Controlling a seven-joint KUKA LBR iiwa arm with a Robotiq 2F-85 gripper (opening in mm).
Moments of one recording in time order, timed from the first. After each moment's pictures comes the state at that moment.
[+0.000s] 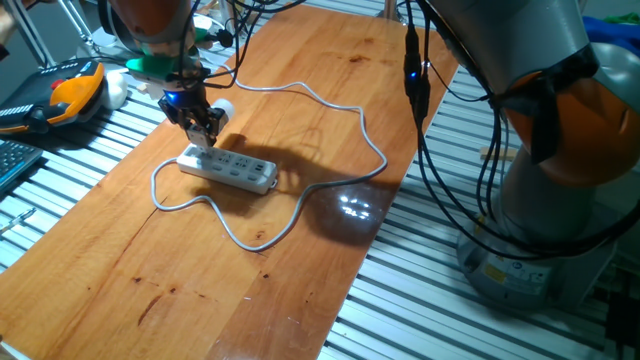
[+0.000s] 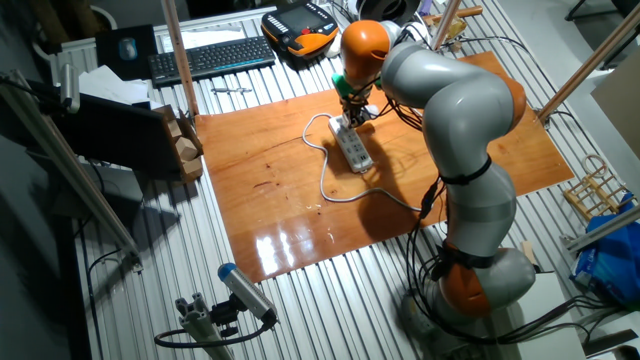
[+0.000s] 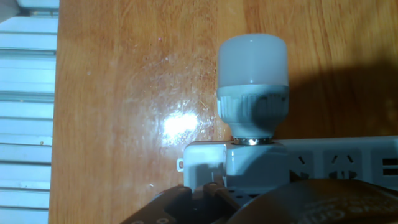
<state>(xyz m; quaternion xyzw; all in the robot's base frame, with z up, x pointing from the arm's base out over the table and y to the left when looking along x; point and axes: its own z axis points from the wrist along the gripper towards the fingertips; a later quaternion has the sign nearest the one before) 0.656 0.046 0.089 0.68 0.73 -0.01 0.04</state>
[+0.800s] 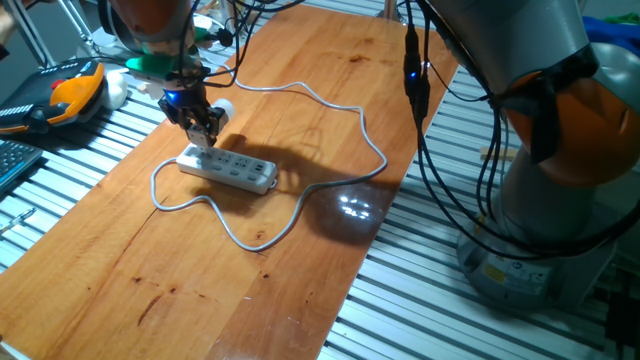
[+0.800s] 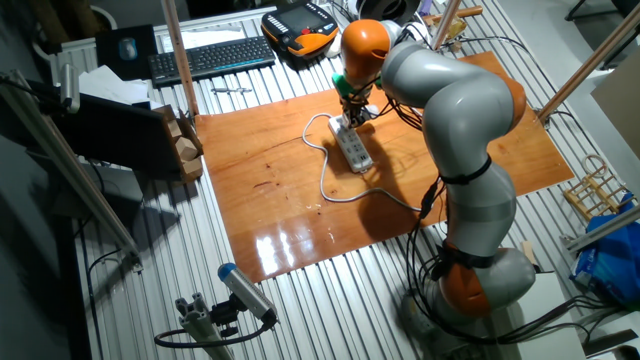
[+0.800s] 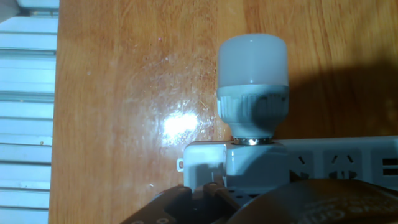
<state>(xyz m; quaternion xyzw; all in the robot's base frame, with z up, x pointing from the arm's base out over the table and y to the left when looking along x) 0.656 0.047 0.091 0.68 0.73 -0.01 0.03</state>
